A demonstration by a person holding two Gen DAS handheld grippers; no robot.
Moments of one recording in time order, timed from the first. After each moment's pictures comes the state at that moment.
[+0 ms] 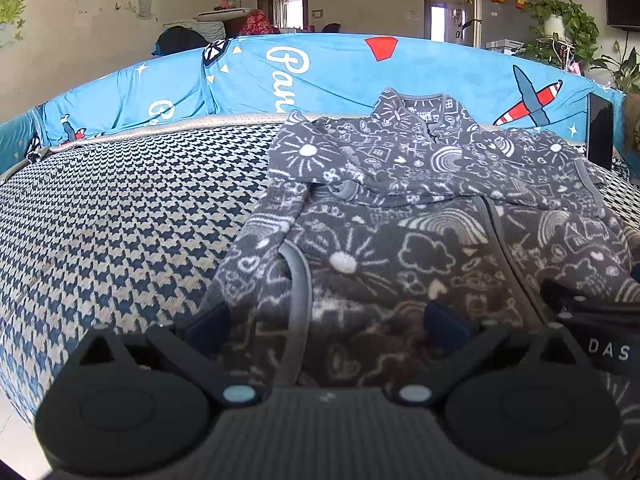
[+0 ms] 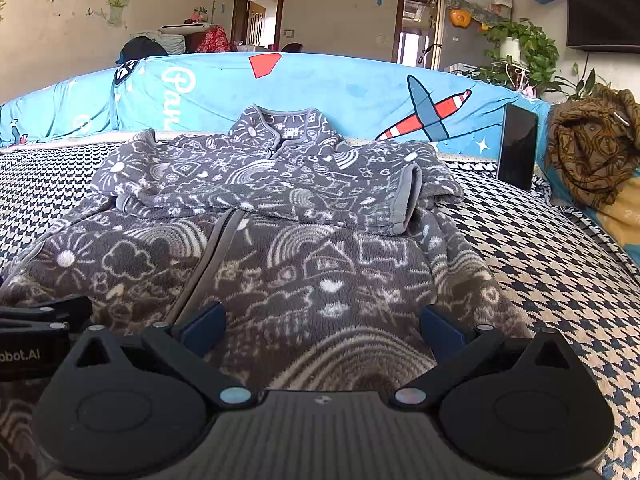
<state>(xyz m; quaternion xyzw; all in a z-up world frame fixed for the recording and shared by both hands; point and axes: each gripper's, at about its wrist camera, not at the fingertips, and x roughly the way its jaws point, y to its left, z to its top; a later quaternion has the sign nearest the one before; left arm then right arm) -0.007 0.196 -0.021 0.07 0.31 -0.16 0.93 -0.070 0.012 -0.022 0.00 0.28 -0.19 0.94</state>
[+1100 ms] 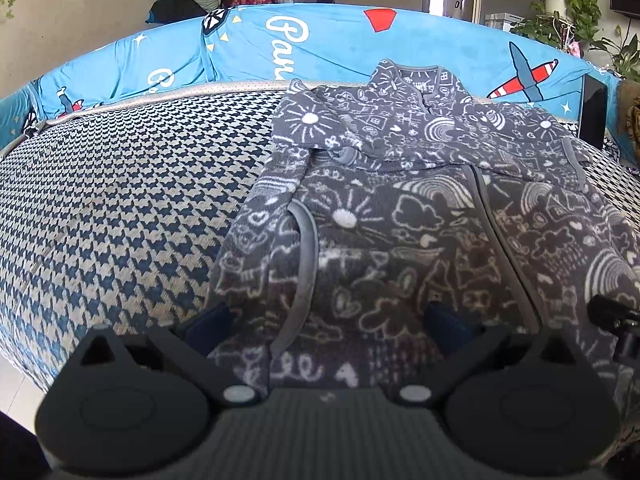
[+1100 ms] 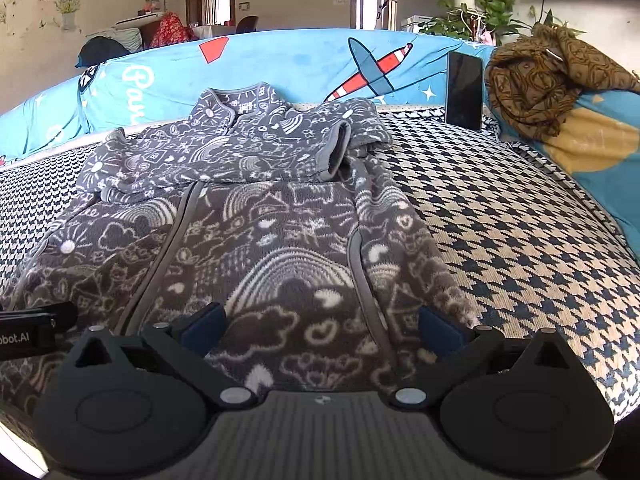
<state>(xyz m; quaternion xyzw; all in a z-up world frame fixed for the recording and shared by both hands) -0.025 0.209 -0.011 0.07 0.37 -0.17 0.91 -0.127 -0.005 -0.002 0.07 0.32 -0.23 0.92</state>
